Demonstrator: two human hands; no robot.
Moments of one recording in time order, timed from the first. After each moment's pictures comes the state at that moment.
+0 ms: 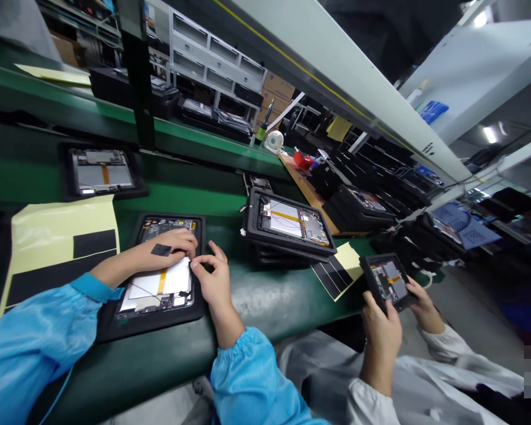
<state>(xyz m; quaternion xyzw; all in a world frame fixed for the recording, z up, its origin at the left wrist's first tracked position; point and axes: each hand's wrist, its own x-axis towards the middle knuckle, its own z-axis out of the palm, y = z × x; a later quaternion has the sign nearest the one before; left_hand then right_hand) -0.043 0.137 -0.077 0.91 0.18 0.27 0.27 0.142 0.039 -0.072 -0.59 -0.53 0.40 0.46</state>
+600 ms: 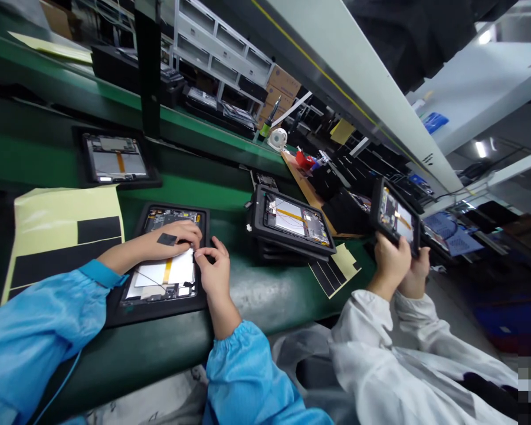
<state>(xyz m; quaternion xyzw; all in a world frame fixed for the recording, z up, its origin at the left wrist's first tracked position) -0.044 0.138 -0.081 0.89 0.18 0.30 0.31 0.130 0.042 -0.081 -0.63 -0.50 0.38 0.45</state>
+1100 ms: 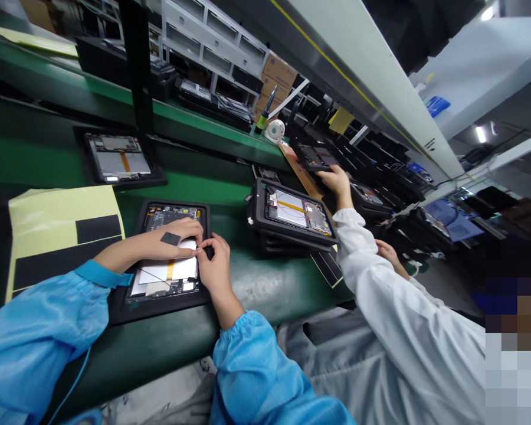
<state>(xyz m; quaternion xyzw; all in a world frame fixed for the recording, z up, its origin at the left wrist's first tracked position) -0.046 0.131 -0.070 0.89 0.24 0.21 0.33 0.124 0.044 -0.084 -0.66 -0.57 0.28 0.42</state>
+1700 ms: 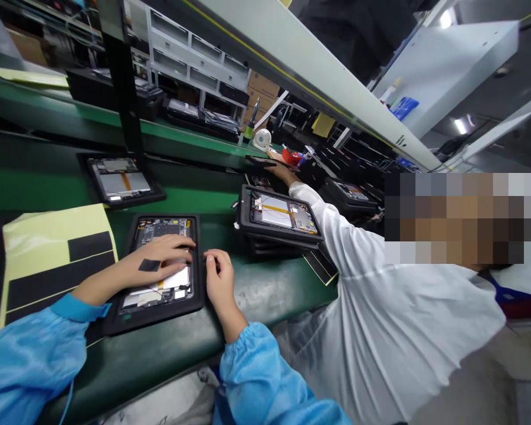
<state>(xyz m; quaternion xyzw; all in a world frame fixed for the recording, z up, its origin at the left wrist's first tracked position) -0.059 0.100 -0.076 0.91 0.24 0.25 0.21 0.149 0.023 -0.093 -0.57 -0.55 0.26 0.54</state>
